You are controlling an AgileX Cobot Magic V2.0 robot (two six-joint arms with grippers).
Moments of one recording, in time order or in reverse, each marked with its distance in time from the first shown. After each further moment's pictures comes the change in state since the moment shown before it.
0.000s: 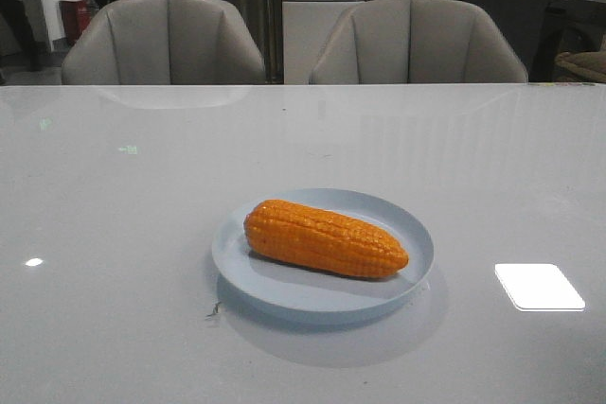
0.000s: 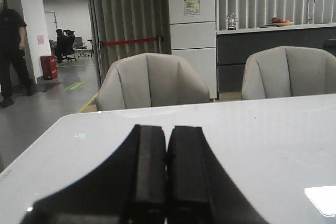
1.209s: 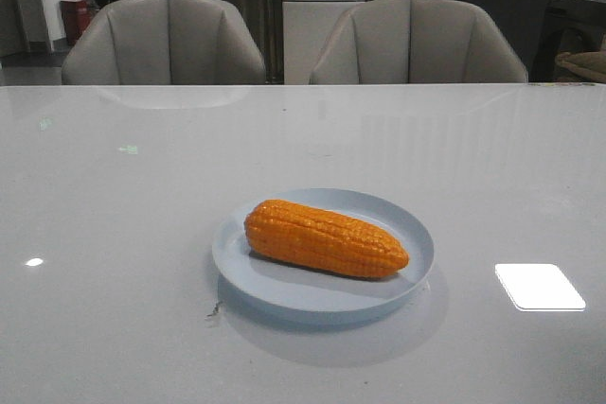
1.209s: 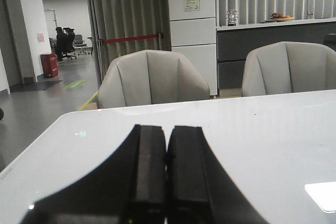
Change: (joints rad) left arm 0.000 0.000 0.000 0.006 0.023 0.000; right arm 0.000 -0.019 0.002 0.000 0.002 0.000
